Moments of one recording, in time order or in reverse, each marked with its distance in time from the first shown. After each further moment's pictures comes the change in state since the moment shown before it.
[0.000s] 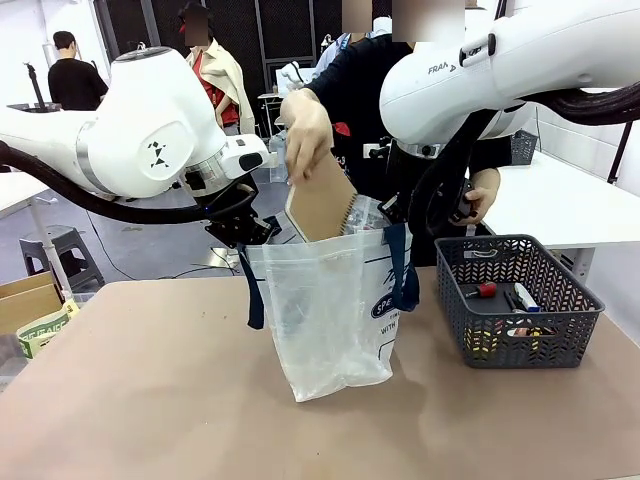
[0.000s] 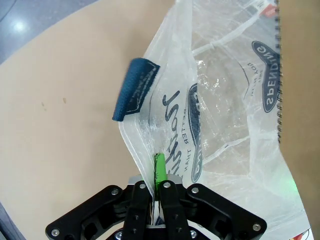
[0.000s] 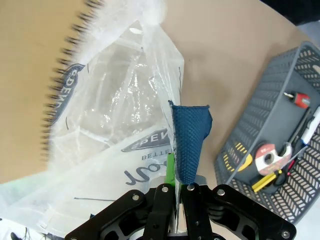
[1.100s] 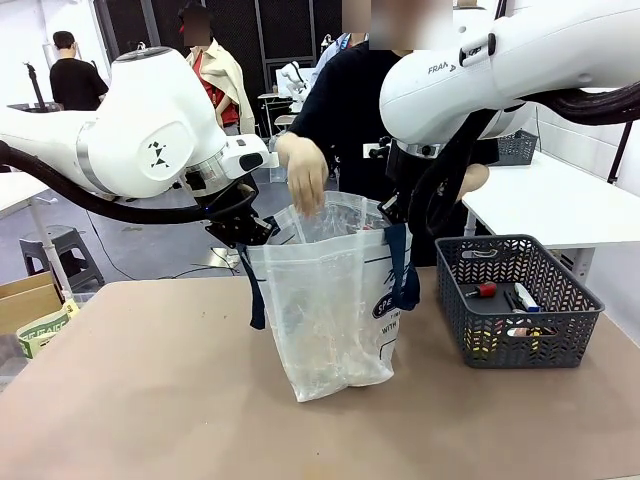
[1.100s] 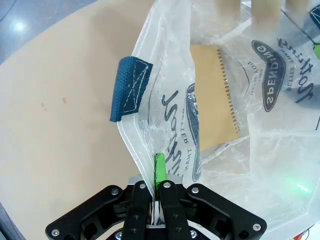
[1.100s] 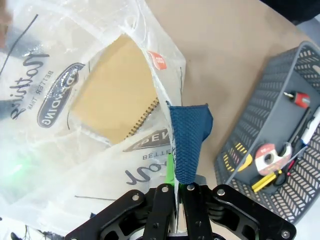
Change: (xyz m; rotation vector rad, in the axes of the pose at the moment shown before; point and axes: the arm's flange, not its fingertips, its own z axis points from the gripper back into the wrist) left arm 0.000 -0.001 0.000 0.000 0.000 -0.001; right arm 0.000 0.000 0.000 0.000 -0.001 0.000
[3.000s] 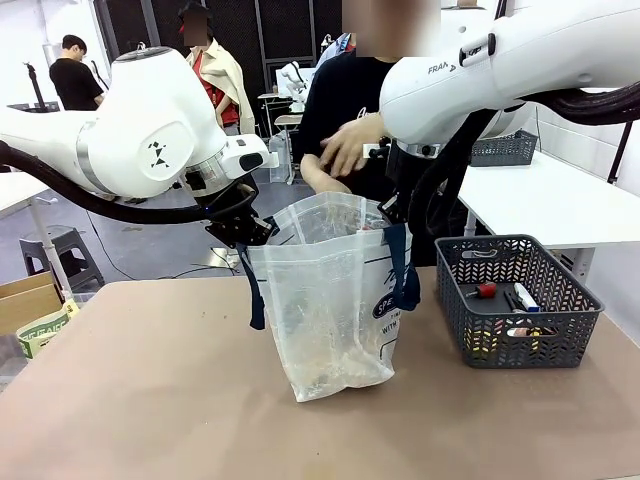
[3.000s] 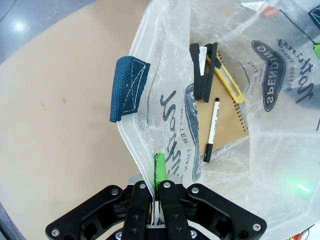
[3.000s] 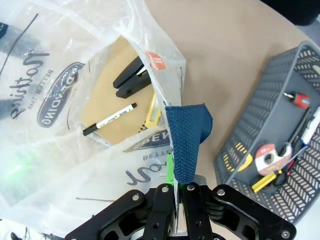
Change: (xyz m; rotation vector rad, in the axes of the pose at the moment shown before) left arm 0.000 0.000 0.000 0.000 0.000 0.000; right arm 0.000 0.000 0.000 0.000 0.000 0.000
